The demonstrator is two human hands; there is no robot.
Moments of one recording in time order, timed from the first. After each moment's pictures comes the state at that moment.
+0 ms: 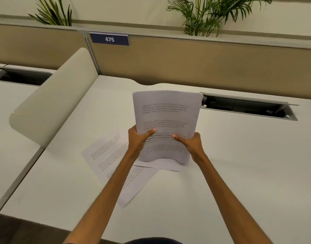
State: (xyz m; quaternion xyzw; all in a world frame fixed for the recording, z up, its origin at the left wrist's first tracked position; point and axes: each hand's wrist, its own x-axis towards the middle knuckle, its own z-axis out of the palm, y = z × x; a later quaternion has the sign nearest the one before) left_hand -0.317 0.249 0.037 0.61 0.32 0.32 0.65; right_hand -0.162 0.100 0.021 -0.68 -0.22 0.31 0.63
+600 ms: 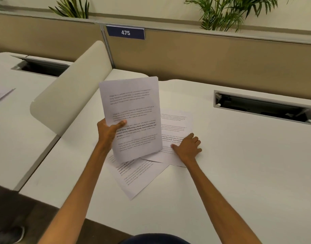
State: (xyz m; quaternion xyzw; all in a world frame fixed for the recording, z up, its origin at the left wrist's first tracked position) left_hand -0.418 0.331 0.047 0.56 0.40 0.38 0.62; right_hand -0.206 0.152 -0.027 -0.96 -0.20 0.16 0.13
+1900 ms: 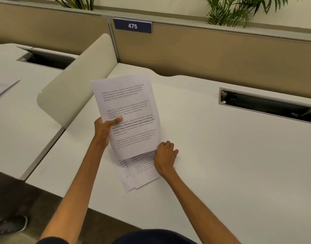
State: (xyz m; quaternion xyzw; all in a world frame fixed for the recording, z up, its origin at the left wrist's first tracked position) left_hand -0.449 0.344 0.039 0.48 0.42 0.37 0.68; right_hand -0.313 0.167 -0.031 -0.91 -0.37 0.14 0.10
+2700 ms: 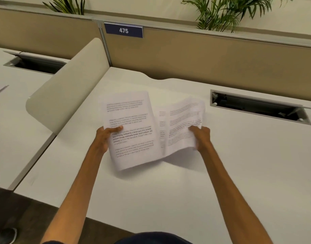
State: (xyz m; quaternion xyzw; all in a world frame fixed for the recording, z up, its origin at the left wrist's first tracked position) left_hand -0.434 0.343 0.018 0.45 0.43 0.27 0.73; right_hand -0.163 0.123 0.040 -0.75 0.01 0.31 0.58
